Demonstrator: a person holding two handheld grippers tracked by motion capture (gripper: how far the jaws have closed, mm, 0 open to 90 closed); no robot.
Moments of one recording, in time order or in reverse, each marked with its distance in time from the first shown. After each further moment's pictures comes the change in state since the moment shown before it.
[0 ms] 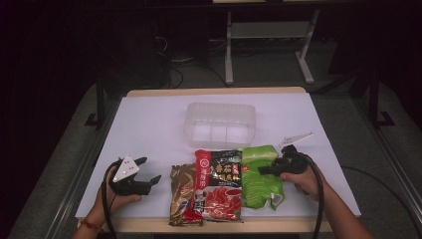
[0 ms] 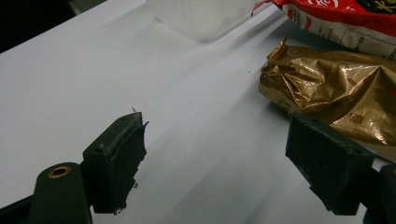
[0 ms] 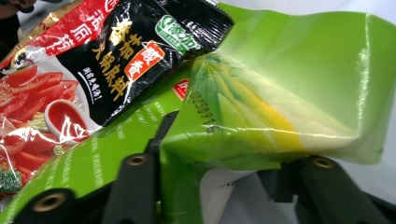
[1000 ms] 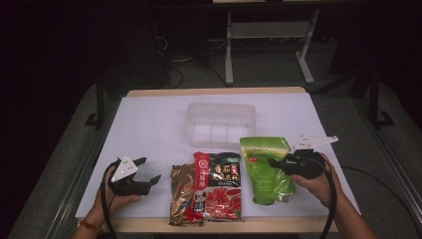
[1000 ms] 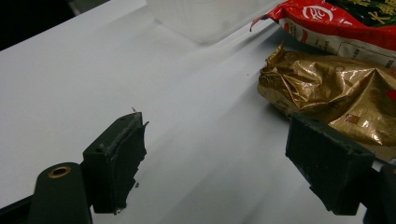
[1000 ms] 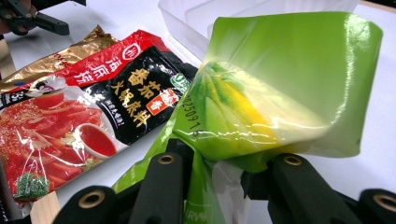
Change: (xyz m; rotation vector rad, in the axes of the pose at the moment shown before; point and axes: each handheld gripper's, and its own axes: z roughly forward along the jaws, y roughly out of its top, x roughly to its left) left arm 0.001 -0.001 -0.003 -0.015 -0.003 -0.015; right arm 0.048 0.007 -0.054 -0.169 -0.189 -0.155
